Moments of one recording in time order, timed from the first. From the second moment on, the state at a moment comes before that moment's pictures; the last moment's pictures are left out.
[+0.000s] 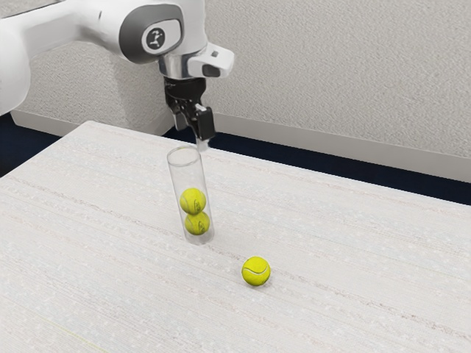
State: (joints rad) arm -0.06 0.13 -0.18 -1.51 0.14 1.64 0.24
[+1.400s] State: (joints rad) arm -0.16 0.55 -0.17 -1.75 -0.11 2.19 0.49
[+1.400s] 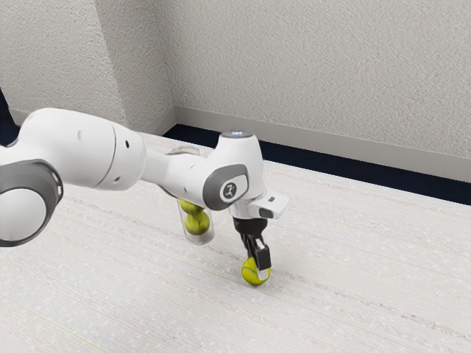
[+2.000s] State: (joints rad) arm -0.15 0.35 -0.08 -1.58 -0.03 2.05 0.49
